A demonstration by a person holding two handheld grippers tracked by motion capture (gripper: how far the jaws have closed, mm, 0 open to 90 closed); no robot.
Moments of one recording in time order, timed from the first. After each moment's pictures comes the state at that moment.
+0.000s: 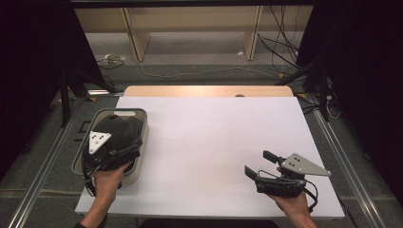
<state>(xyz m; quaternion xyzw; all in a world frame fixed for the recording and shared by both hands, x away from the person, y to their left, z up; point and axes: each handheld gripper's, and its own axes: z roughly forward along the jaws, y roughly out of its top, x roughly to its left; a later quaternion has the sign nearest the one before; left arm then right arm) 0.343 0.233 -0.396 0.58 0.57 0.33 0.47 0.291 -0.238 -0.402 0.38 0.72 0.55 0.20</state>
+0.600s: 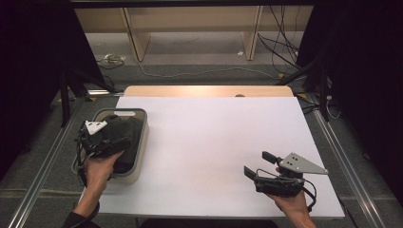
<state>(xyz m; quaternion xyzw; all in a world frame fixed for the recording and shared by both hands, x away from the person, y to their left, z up) 0.384 0.257 -0.395 0.61 0.63 0.32 0.37 0.294 -0.237 -0.406 0.38 0.72 0.55 0.20</state>
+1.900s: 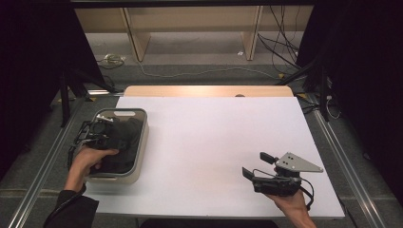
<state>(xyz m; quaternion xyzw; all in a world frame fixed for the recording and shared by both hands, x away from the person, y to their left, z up) 0.437 0.296 -0.425 0.74 0.61 0.14 0.24 0.298 -0.233 -0.410 0.38 0.74 0.52 0.19</state>
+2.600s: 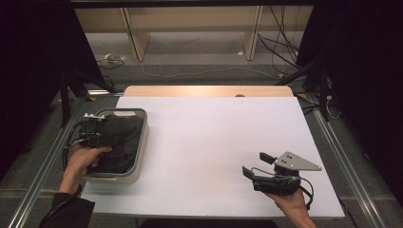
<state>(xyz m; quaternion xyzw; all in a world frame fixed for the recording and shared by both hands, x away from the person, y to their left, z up) 0.429 0.313 -0.412 0.71 0.62 0.13 0.32 0.300 -0.233 -0.409 0.39 0.74 0.51 0.19</state>
